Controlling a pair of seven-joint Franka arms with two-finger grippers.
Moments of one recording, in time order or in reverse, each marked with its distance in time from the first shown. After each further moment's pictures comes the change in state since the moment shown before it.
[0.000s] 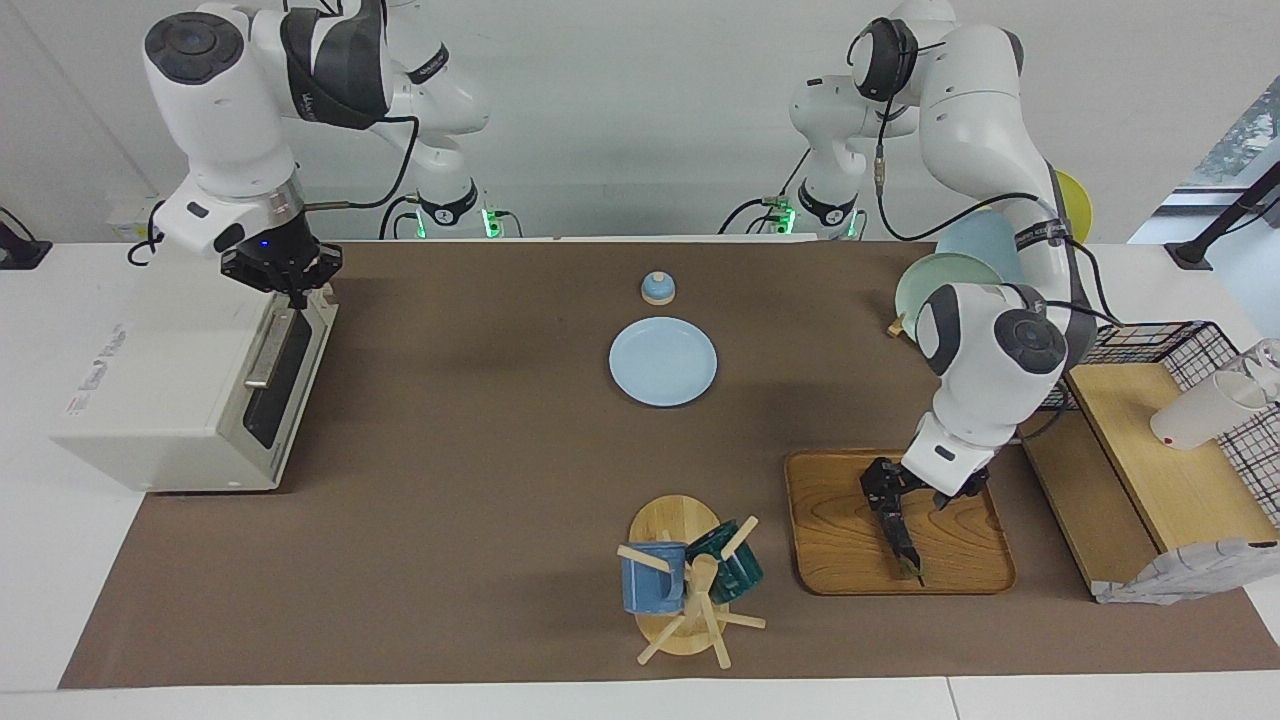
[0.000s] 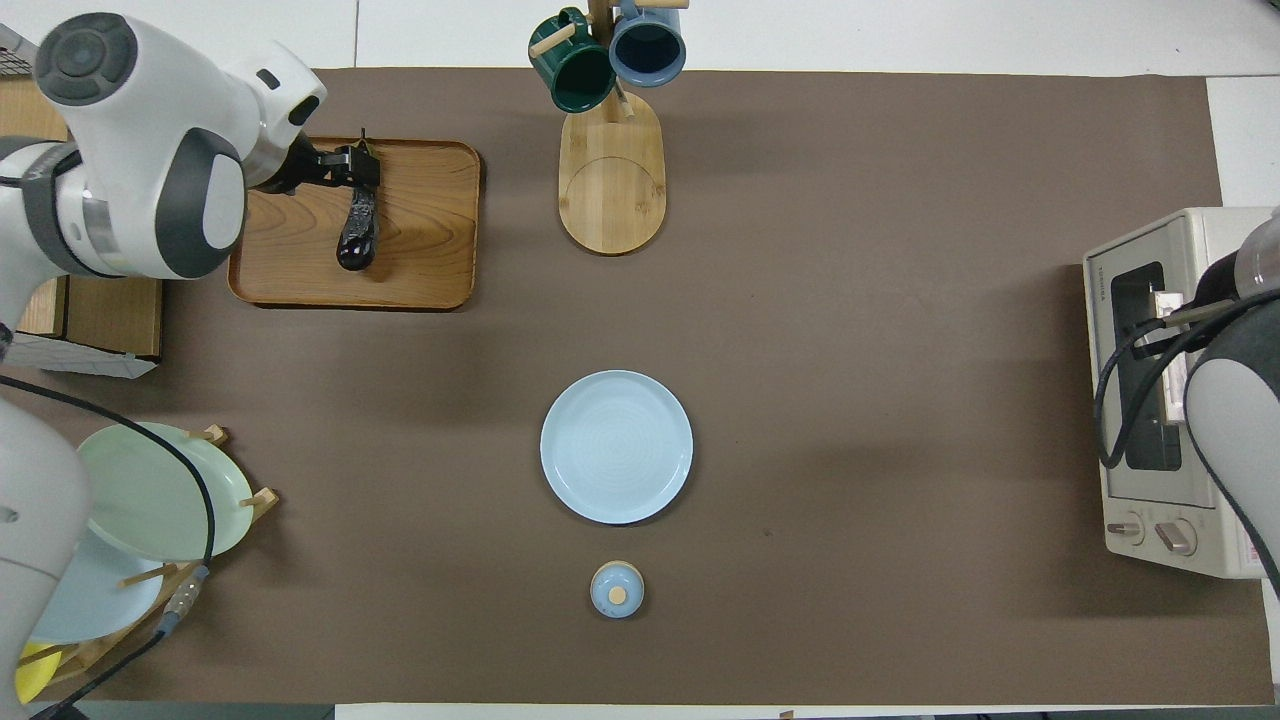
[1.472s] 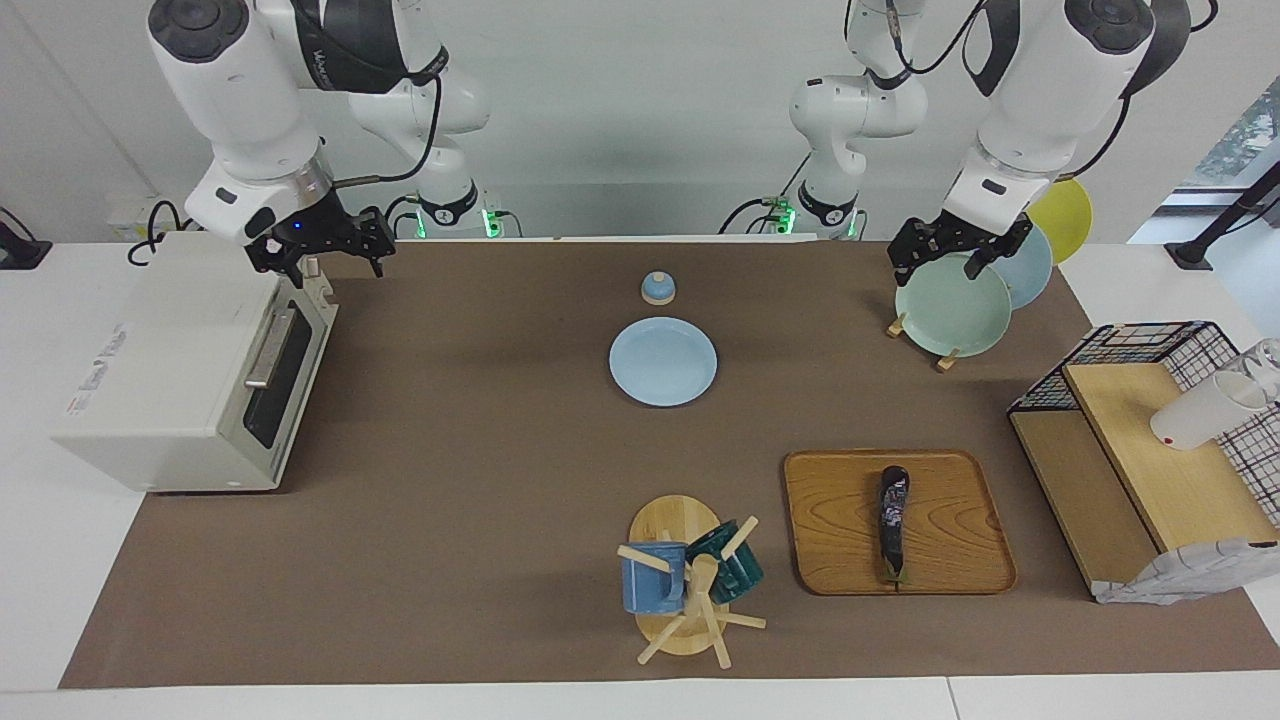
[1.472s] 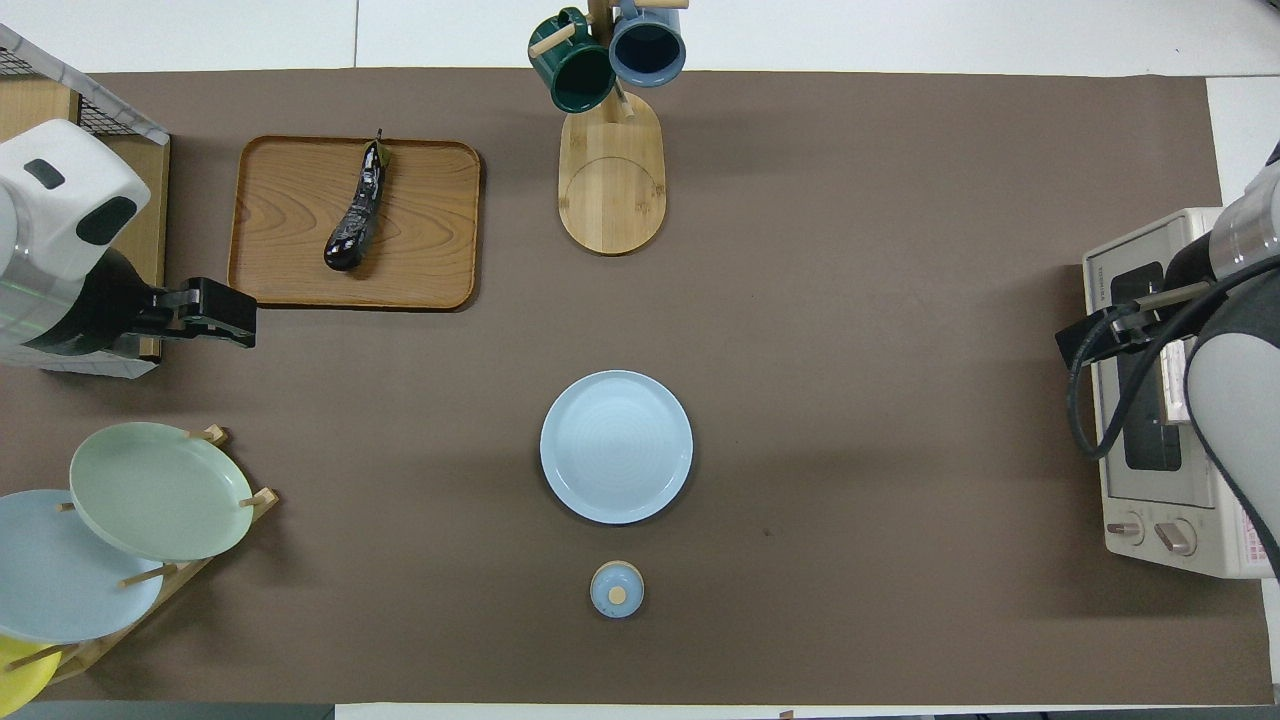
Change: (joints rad) left arm -0.004 -0.547 -0.013 -0.214 0.000 -0.537 -0.098; right arm 0.084 0.051 -0.024 0.143 0.070 -0.139 0.039
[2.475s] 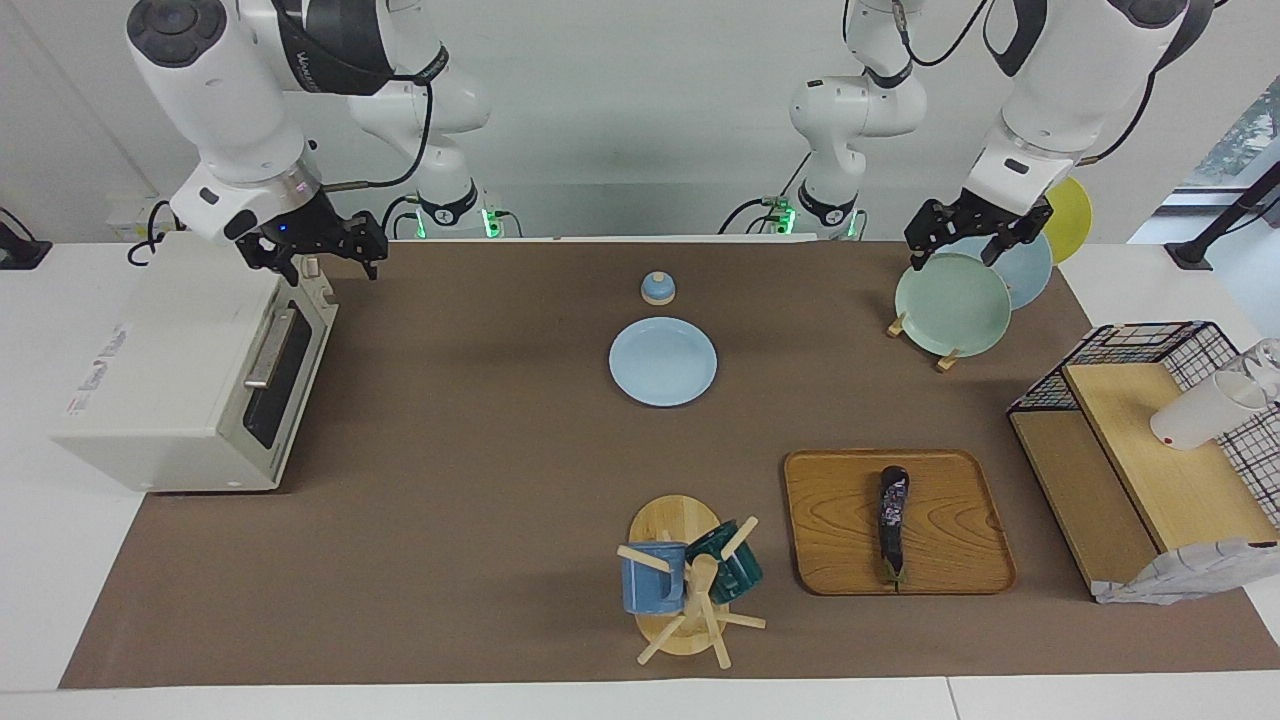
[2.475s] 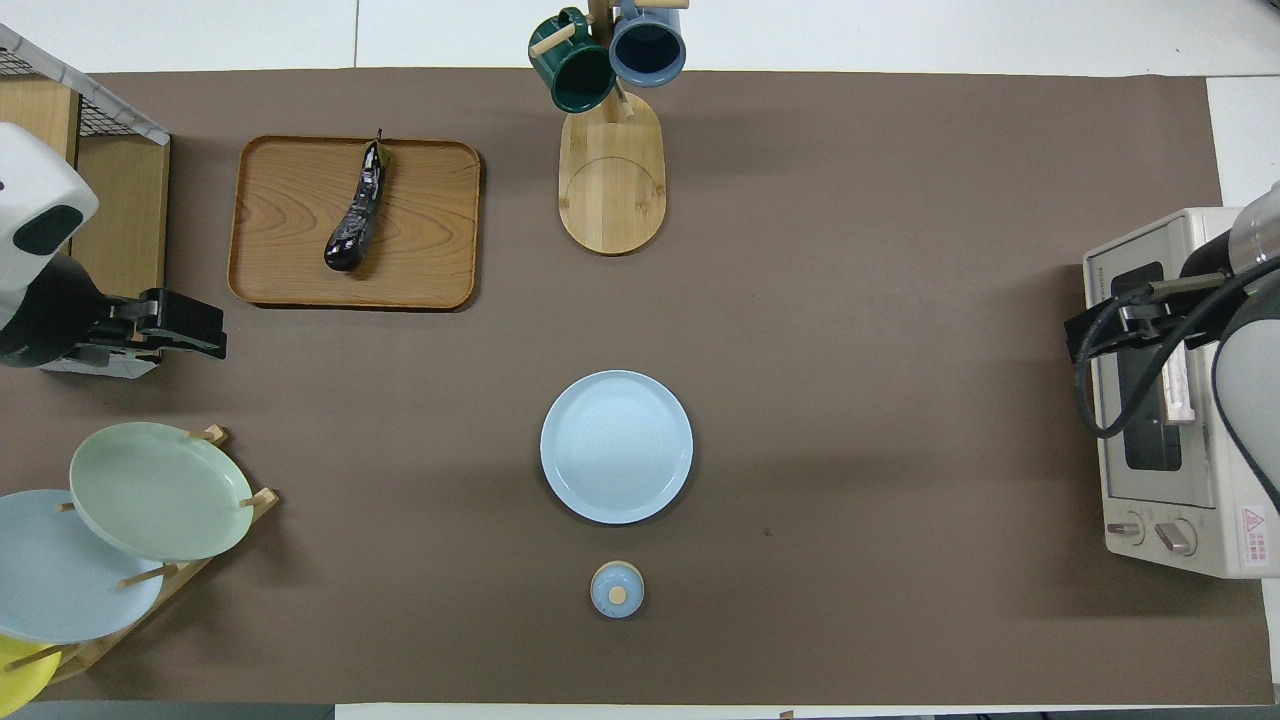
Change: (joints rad) left arm 0.045 -0.019 -0.009 0.012 -0.027 -0.037 0.059; right arm 0.011 0.001 -0.041 -0.002 0.033 0.002 0.108
